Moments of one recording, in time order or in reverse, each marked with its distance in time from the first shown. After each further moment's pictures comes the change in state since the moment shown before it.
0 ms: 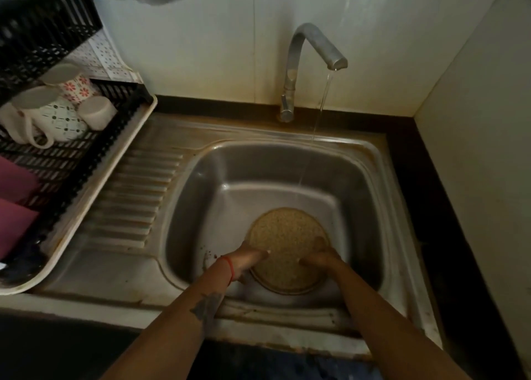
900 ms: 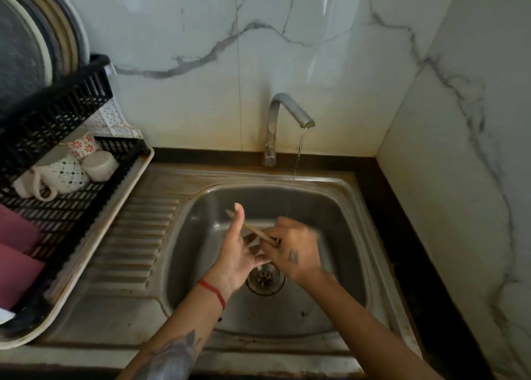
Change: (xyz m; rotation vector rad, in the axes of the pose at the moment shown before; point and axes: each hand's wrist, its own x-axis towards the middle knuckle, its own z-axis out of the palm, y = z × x) left_hand -0.096 0.074 -0.016 -0.874 -0.200 0.451; right_hand -0.158 -0.111 -0.035 -0.260 0.699 -1.020
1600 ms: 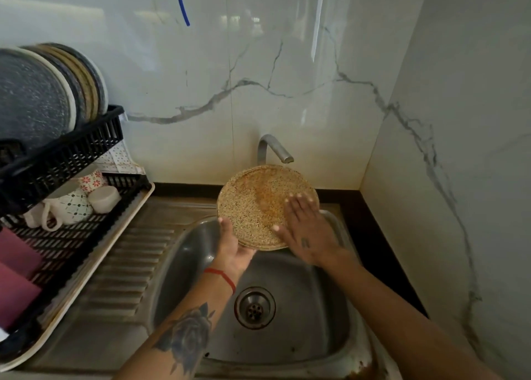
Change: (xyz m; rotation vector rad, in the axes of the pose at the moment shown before) left_hand 0.015 0.029 0.057 -0.338 0.096 0.163; right_hand 0.040 0.060 -0.056 -0.527 -0.234 -0.014
